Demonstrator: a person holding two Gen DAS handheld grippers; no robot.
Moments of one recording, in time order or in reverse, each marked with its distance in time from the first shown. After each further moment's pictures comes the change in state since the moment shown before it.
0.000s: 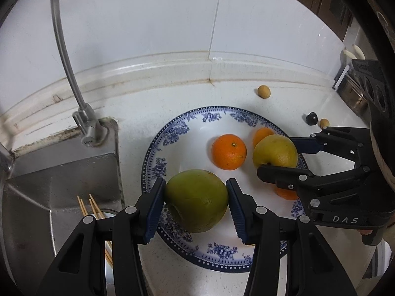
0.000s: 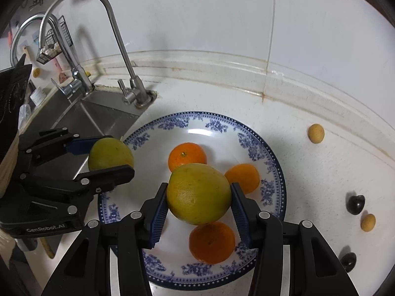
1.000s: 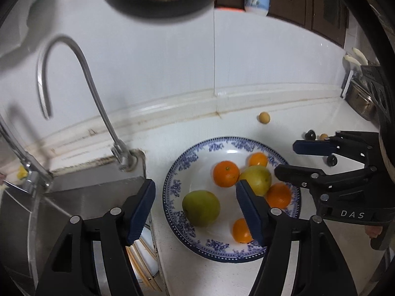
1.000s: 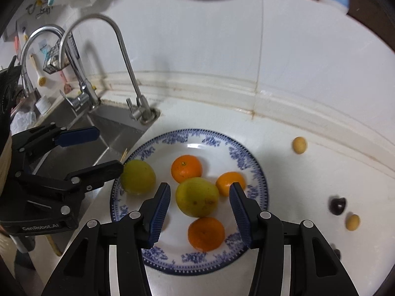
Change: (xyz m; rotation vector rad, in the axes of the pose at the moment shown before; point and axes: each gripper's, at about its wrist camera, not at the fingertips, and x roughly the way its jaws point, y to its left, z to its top) left arm -0.073 -0.033 0.011 0.045 -0.151 0.170; right arm -0.058 -0.001 -0.009 0.008 -0.128 -0.019
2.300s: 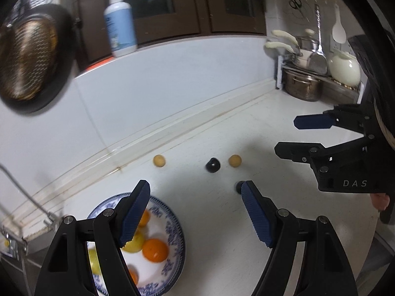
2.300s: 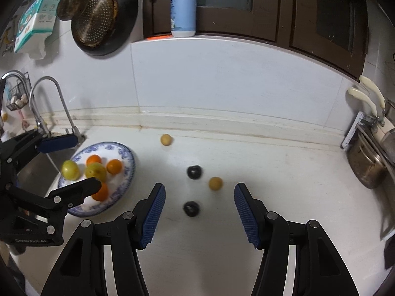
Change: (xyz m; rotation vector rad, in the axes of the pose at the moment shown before) left arm -0.007 -0.190 0.040 0.307 -0.130 -0.196; right arm -0.142 -0.136 -0.071 0.146 -0.134 -0.303
